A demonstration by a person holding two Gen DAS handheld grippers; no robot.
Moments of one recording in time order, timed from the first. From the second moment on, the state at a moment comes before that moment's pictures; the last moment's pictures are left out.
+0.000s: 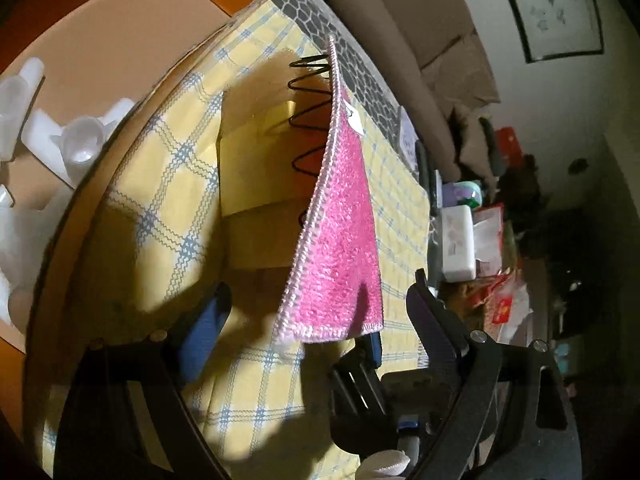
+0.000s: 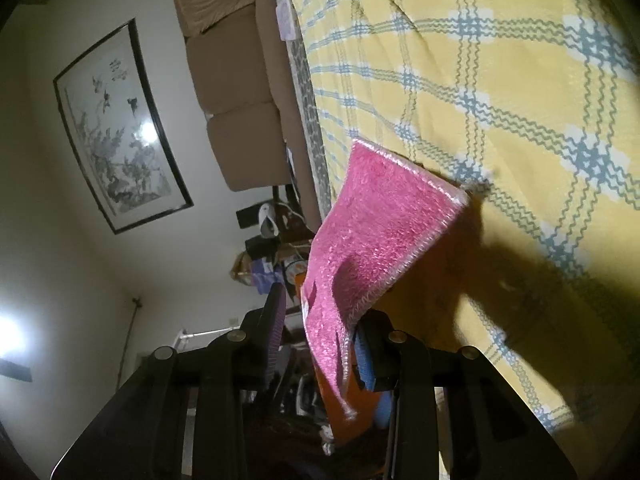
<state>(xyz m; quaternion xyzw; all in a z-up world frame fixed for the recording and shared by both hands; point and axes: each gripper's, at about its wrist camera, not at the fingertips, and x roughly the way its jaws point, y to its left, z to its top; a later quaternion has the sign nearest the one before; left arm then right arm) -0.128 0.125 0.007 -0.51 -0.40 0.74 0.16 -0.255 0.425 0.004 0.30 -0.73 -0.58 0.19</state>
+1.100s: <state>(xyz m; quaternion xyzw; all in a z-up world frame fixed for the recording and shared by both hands) -0.113 0.134 0.120 -0.42 -0.31 0.81 0.28 -0.267 0.414 0.099 0.27 -0.60 -0.69 0.28</state>
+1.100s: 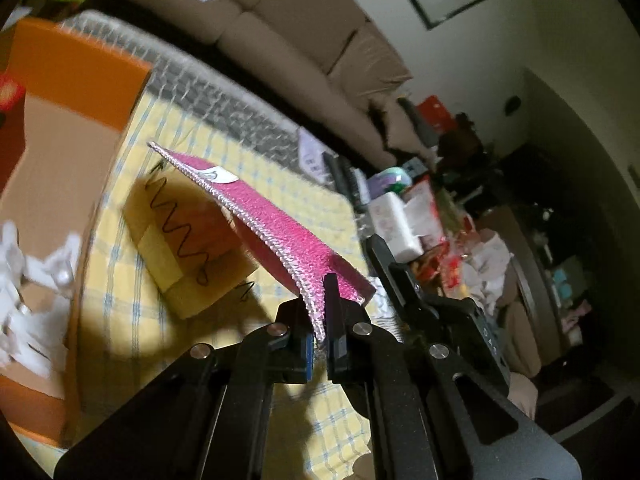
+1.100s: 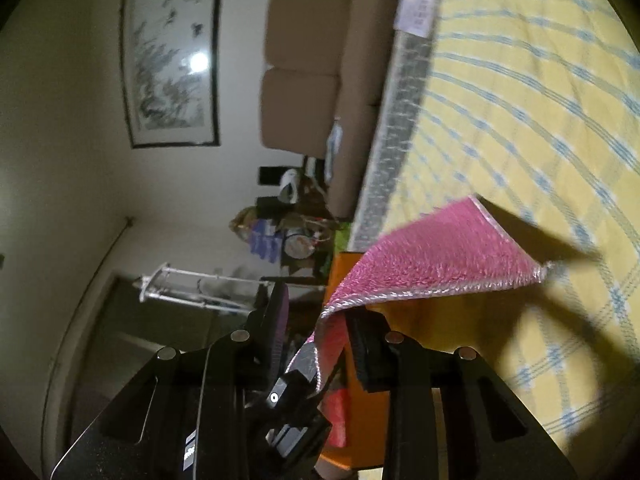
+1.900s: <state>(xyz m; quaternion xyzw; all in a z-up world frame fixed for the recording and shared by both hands) -0.097 -0.017 0.177 -0.36 -0.26 0.85 0.28 -0.288 0.265 0.158 0.29 -0.53 -0.68 0.42</state>
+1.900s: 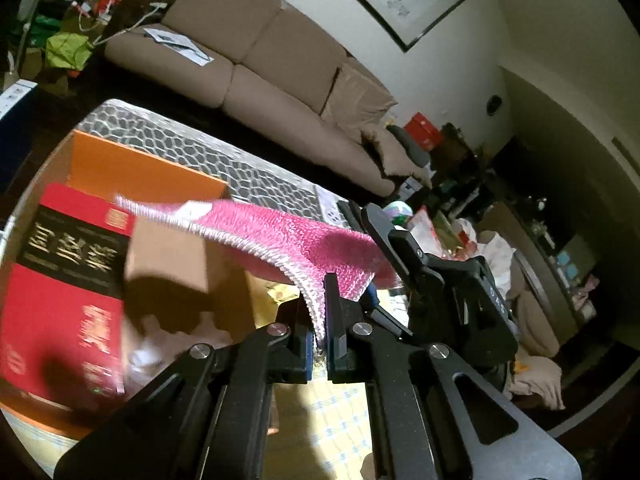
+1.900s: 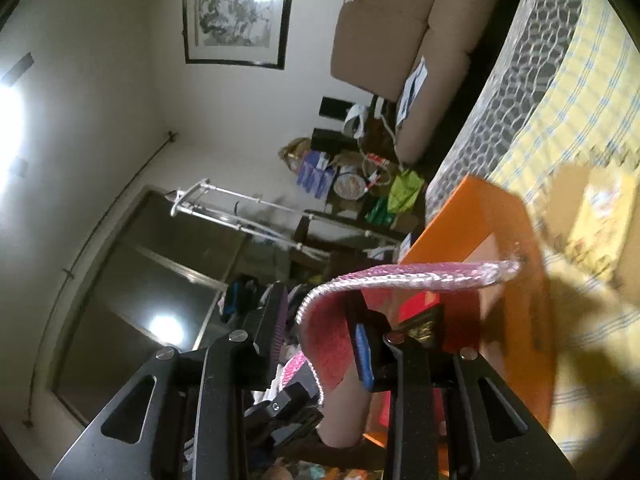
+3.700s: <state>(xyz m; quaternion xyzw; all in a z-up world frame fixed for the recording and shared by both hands) -0.216 0.031 0.042 -0.59 -0.15 0.78 0.16 -0.306 0.291 0.138 0.35 -0.46 -0.73 0.36</state>
